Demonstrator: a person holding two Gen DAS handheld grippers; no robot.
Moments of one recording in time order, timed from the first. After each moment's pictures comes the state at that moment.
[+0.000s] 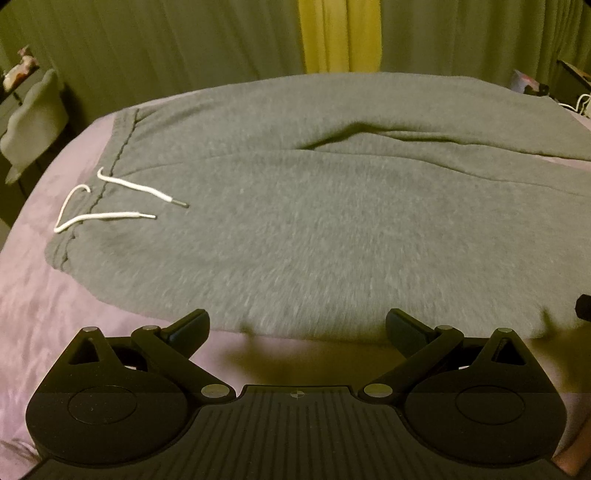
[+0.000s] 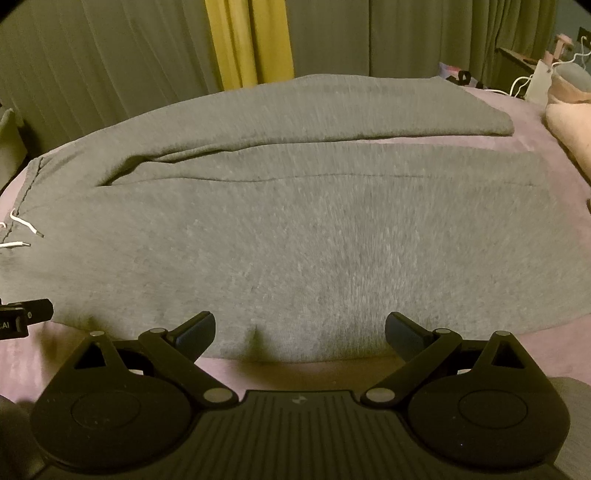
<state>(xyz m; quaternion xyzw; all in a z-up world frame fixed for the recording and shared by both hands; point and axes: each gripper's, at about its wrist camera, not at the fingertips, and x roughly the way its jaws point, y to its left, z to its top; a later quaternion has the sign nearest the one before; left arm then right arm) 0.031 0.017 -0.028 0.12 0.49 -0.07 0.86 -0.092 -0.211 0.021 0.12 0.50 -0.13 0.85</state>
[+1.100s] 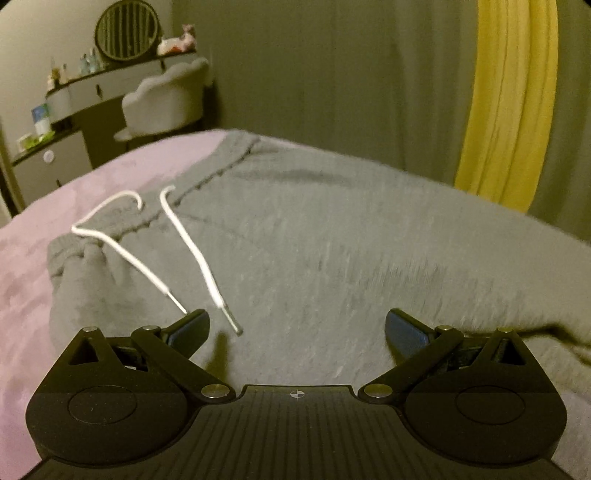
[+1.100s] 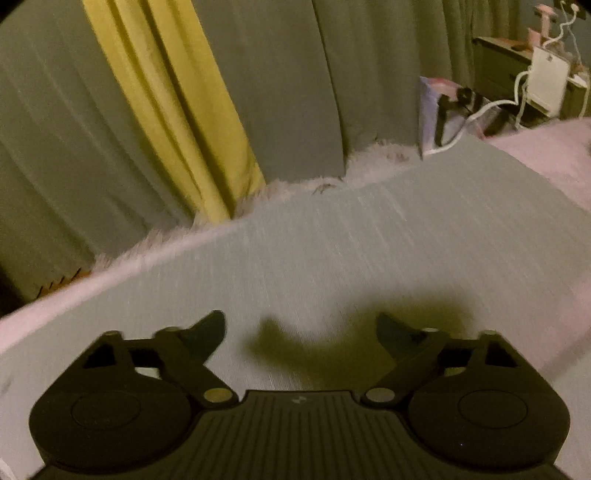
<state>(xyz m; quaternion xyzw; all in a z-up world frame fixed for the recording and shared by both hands) 0.176 0.047 -0.096 -0.03 0.34 0.15 0.93 0.223 -0.342 -0.013 0.22 0.43 -0.22 0.85</state>
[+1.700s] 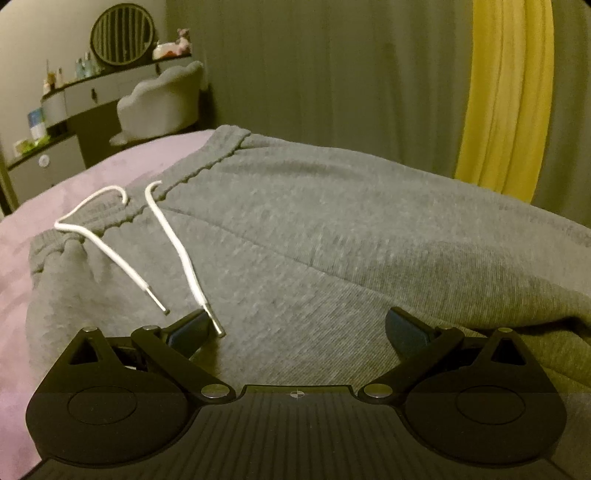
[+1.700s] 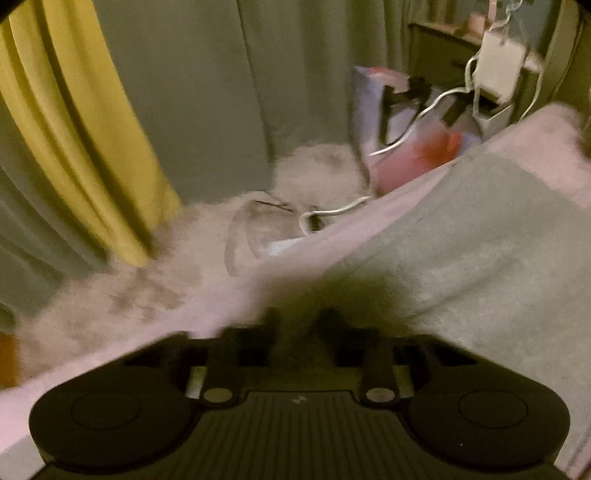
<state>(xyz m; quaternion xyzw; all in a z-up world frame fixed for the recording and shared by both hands) 0.180 0.046 -0.113 -0.03 0.33 0.15 0.93 0.297 -0.398 -0.062 0.28 0.43 -0.32 0.80</state>
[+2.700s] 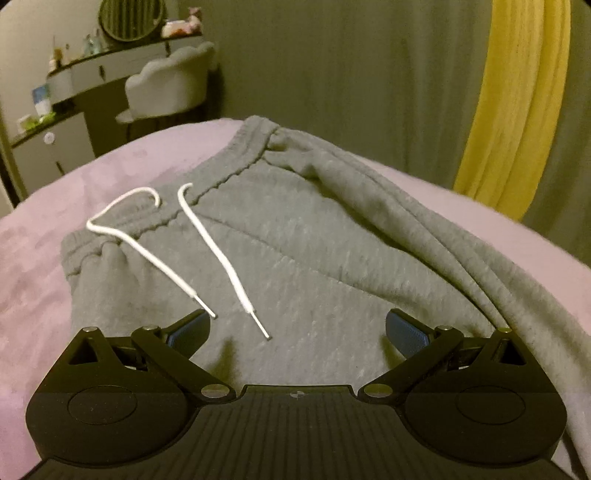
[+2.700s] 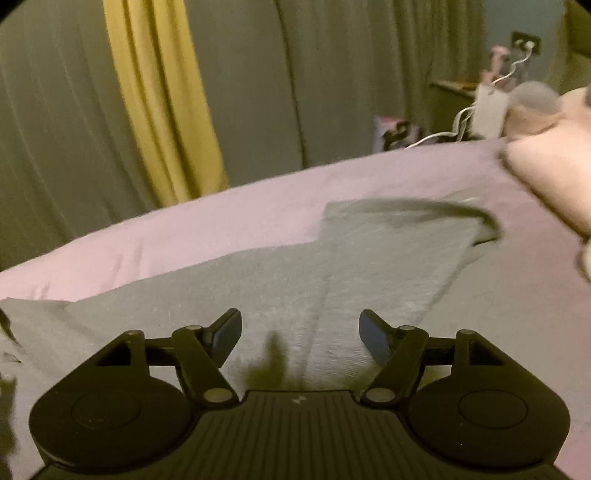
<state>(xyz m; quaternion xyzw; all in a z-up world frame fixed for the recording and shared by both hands) 0.169 0.069 -0.066 -0.05 0.37 0.15 0.92 -0.003 -0.320 -0.009 0.14 0.40 -0.24 0.87</state>
